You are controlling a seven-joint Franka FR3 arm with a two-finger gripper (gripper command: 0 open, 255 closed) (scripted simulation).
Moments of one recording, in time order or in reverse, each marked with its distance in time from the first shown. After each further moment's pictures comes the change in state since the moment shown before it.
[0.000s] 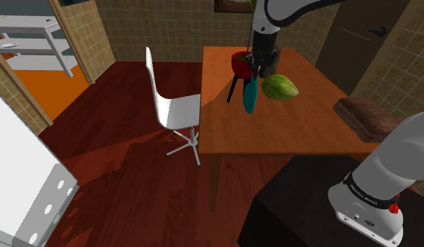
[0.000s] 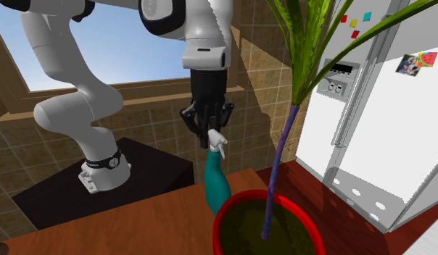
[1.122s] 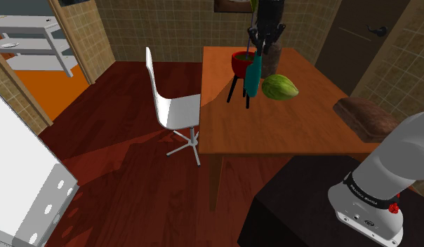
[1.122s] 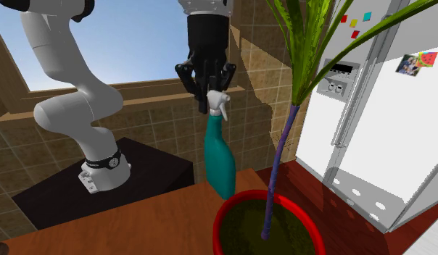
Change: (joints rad) arm -0.001 -0.006 -0.002 0.220 0.006 -0.226 -0.021
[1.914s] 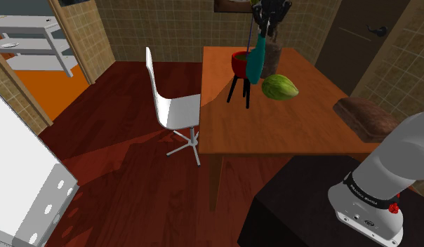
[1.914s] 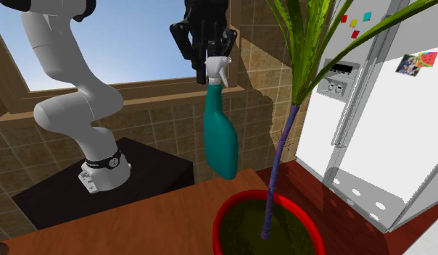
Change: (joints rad) arm -0.003 0.030 0.000 0.193 -0.005 -0.163 -0.013
